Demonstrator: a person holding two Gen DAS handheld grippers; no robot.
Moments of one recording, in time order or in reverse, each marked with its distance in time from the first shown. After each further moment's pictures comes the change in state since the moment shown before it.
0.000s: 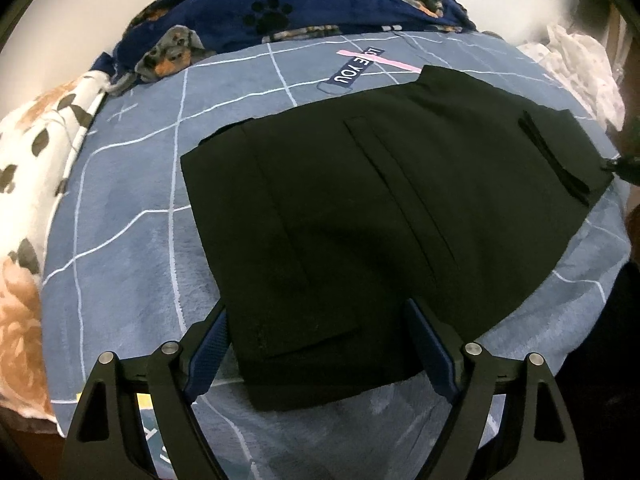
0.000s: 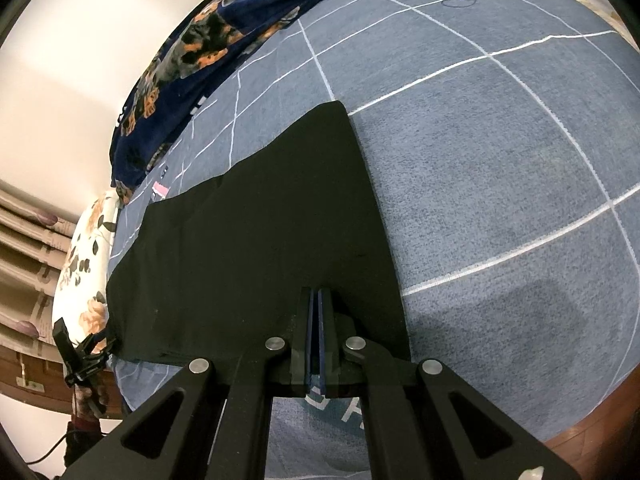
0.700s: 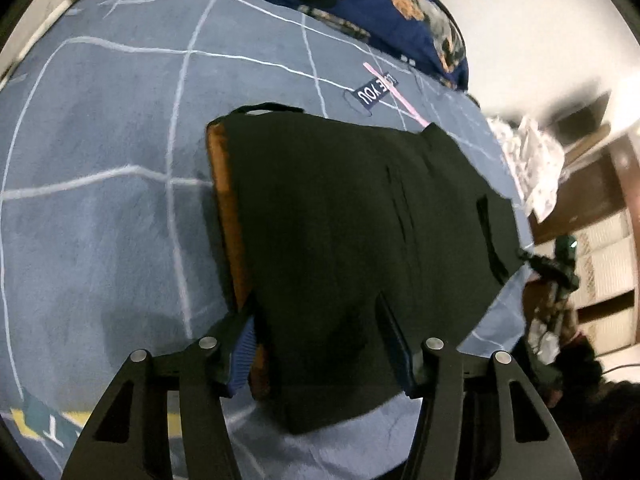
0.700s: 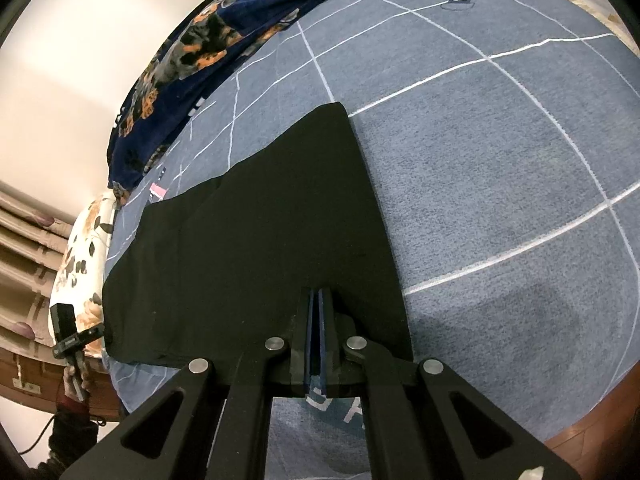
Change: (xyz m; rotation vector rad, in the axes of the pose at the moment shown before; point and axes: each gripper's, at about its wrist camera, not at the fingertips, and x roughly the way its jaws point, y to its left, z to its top) left arm 0.016 0.082 0.026 -0.297 0.091 -0.441; right arm 0.001 0.002 0.002 0.001 -0.004 -0.008
